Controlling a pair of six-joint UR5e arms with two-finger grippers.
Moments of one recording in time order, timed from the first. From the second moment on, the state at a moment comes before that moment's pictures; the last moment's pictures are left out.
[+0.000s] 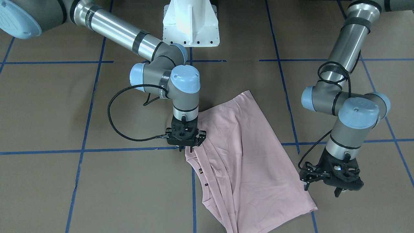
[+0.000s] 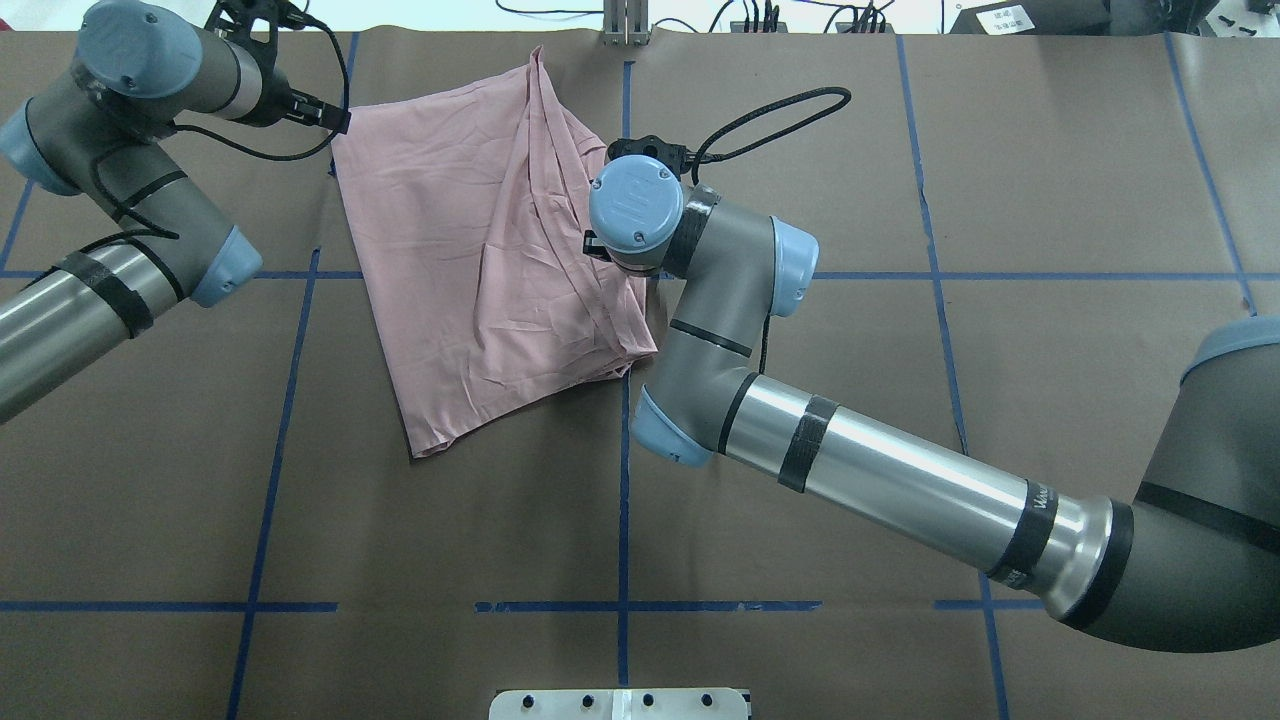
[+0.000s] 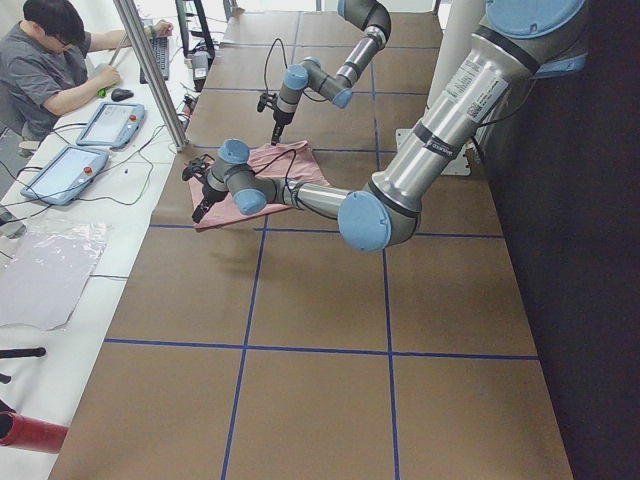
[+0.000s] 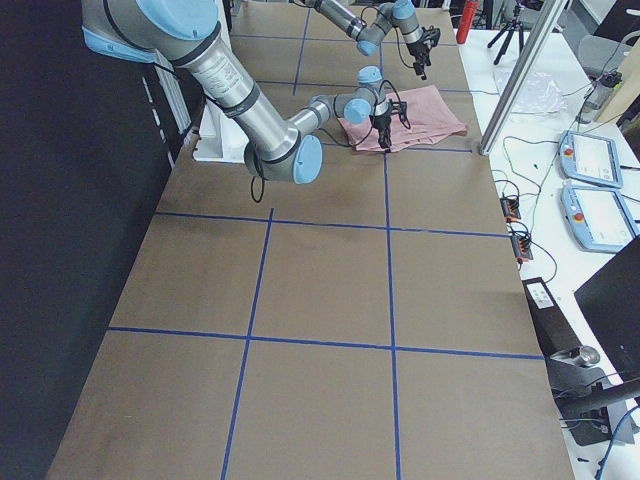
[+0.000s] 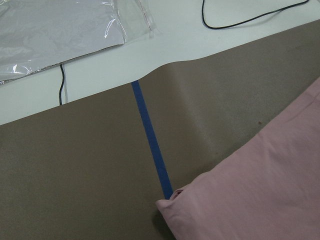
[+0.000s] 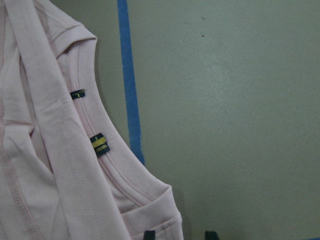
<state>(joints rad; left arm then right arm) -0.98 -2.22 -1.03 -2.38 -1.79 -0.61 0.57 -0.60 1.08 -1.26 1.60 1.30</state>
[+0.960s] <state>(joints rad) -0.97 -2.22 -1.03 -2.38 -1.79 -0.61 0.55 -0.60 1.08 -1.26 1.60 1.30</state>
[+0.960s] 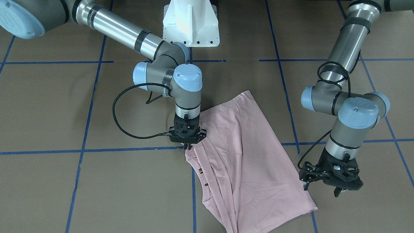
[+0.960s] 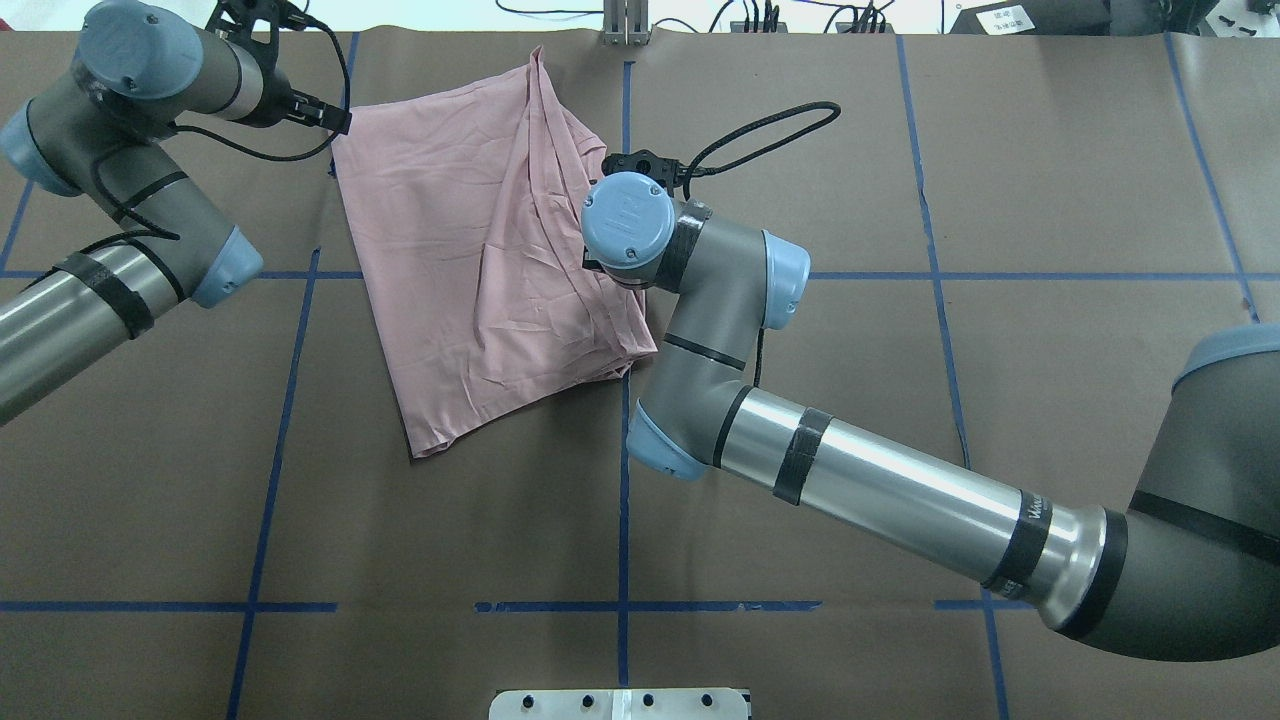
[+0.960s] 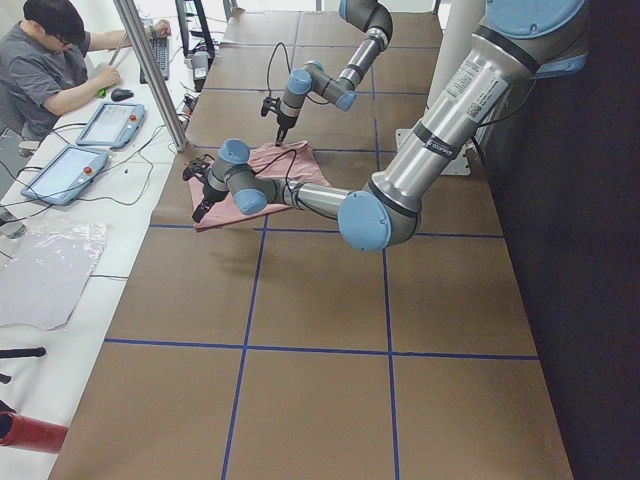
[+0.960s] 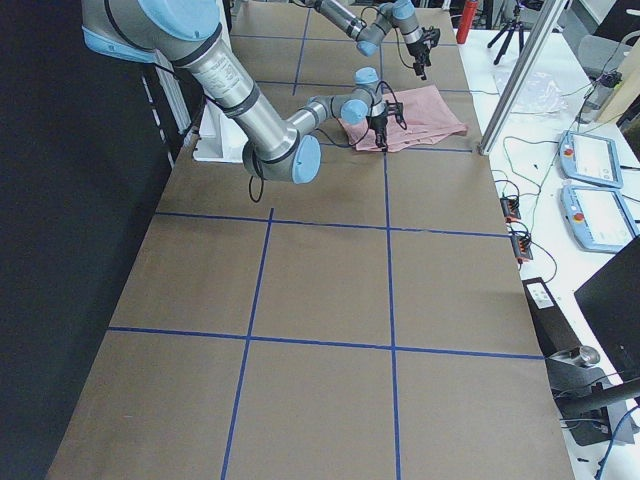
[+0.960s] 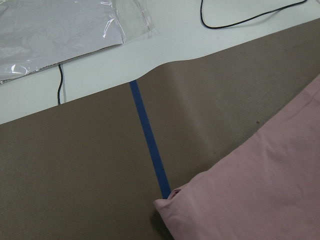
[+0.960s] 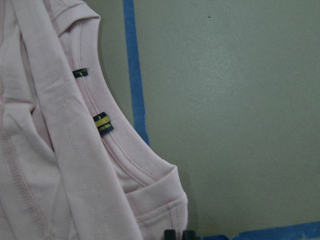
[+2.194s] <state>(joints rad) -0.97 -2.19 -1.10 -2.38 -1.79 -0.61 0.38 -1.09 1.72 -1.34 1.43 1.30</state>
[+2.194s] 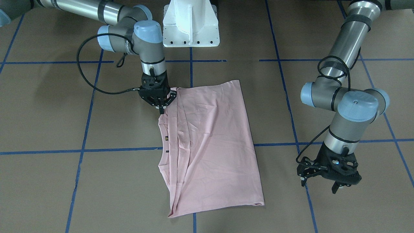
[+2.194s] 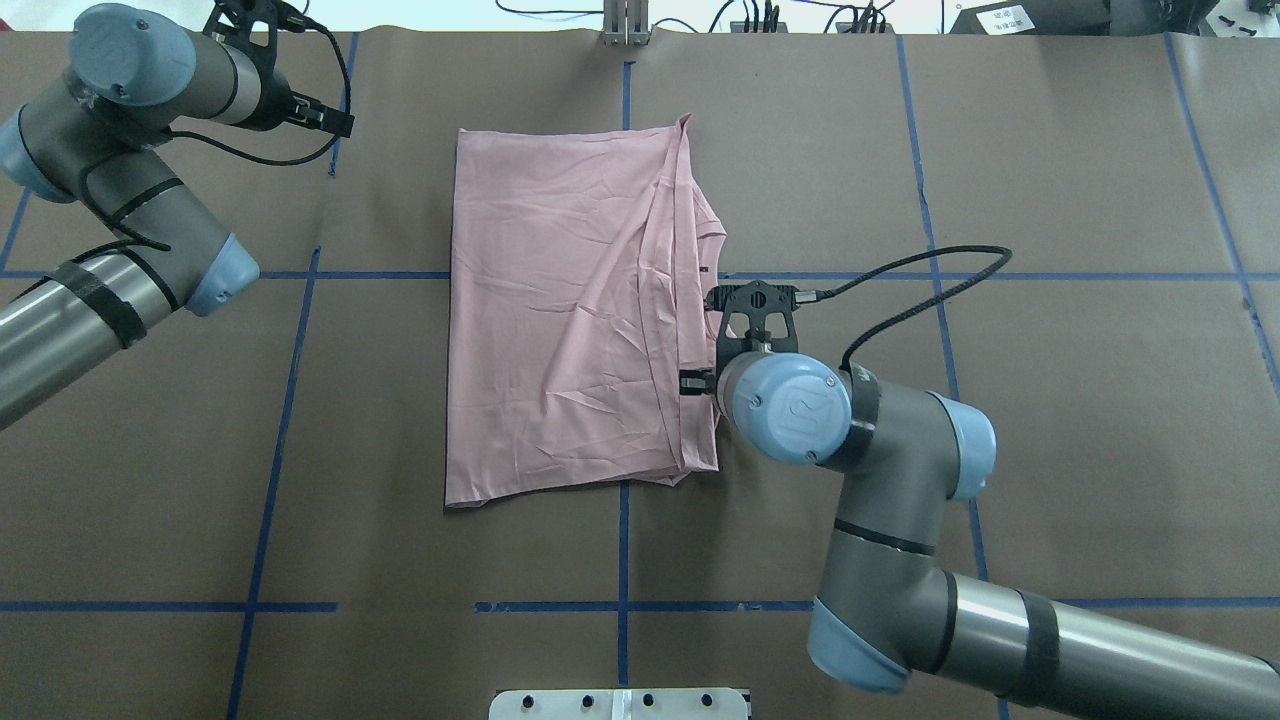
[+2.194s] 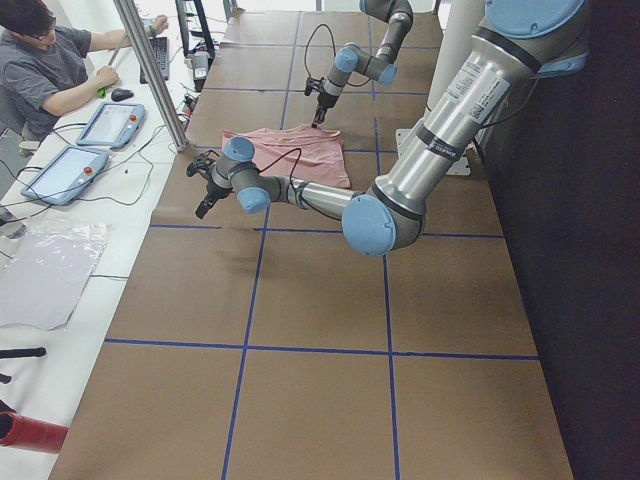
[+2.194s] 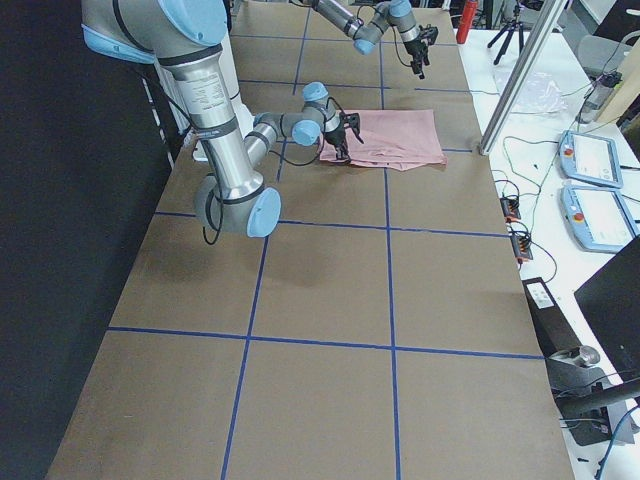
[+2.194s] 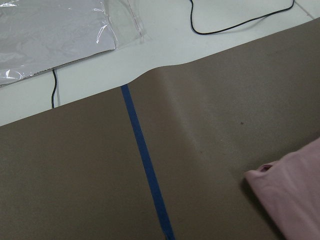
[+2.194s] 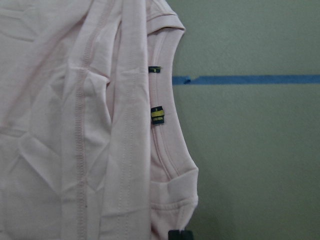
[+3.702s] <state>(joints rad) -0.95 -2.19 -1.11 -2.38 -1.79 -0.64 0.22 -1.05 1.87 -1.67 1.38 1.07</state>
